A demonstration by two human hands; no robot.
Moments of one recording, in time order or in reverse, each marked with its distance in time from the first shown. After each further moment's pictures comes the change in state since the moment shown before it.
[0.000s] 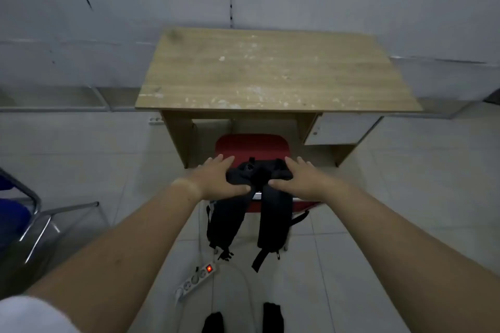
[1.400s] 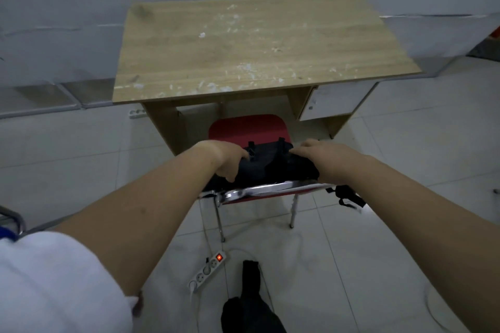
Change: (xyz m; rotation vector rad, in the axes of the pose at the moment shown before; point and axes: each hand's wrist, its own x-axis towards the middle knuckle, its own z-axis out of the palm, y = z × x) left_hand 0.058 0.010 -0.040 0.533 -0.300 0.186; right_hand 0.018 0.012 -0.005 -0.474 0.175 -0.195
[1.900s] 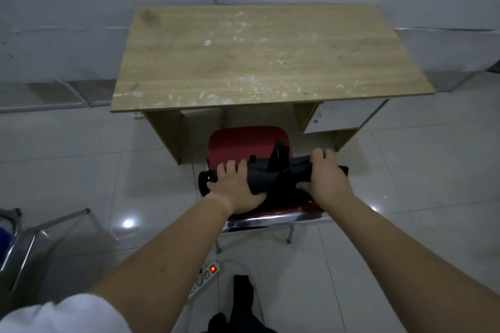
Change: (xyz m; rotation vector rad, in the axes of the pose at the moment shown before) left_hand 0.054 0.026 0.040 -0.462 0.316 -0.245; right_hand 0.041 0.015 0.016 0.409 0.281 0.402
